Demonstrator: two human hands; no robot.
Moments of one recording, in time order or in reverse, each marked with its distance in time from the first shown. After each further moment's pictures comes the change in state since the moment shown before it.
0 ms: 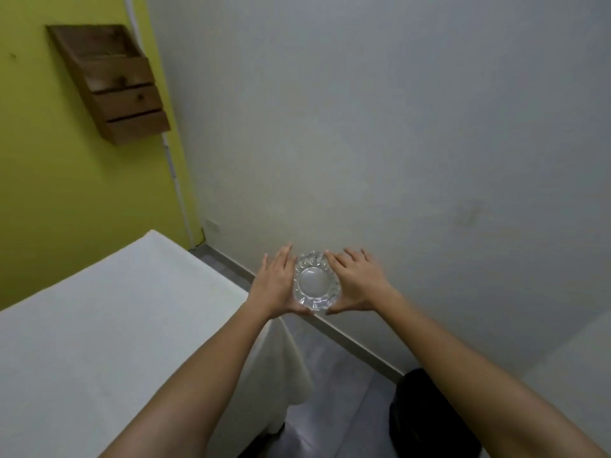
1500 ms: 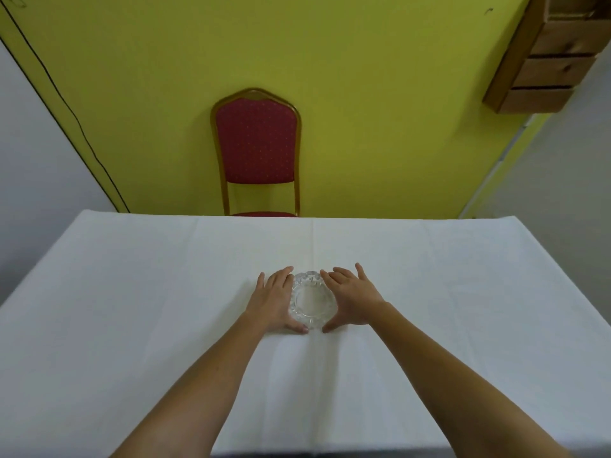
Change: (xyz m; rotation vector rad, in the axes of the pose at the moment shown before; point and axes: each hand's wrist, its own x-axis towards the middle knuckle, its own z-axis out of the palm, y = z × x) left_hand -0.385 -0.375 -0.053 0.021 -0.246 -0.765; right_hand 0.155 -0.528 0.035 0.067 -0.245 -0.724
